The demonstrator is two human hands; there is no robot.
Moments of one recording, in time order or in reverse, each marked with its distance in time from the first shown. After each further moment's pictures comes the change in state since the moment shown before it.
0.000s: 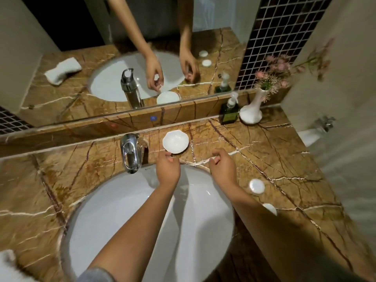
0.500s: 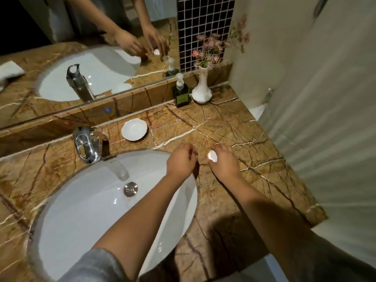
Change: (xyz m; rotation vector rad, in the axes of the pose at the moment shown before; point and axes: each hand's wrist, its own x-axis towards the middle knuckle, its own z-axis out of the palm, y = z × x) left_hand -0.108 0.027 0.078 0.439 -0.461 0.616; right_hand -0.054 0.084 -0.105 -0.480 -0.028 -0.024
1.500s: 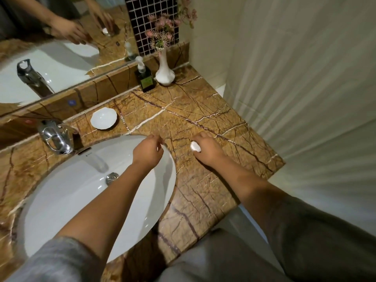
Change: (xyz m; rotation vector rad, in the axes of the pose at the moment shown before) left_hand -0.041 -0.022 -0.015 0.299 -0.079 0.169; right_hand -0.070 0.022 -0.022 0.002 -0.104 -0.044
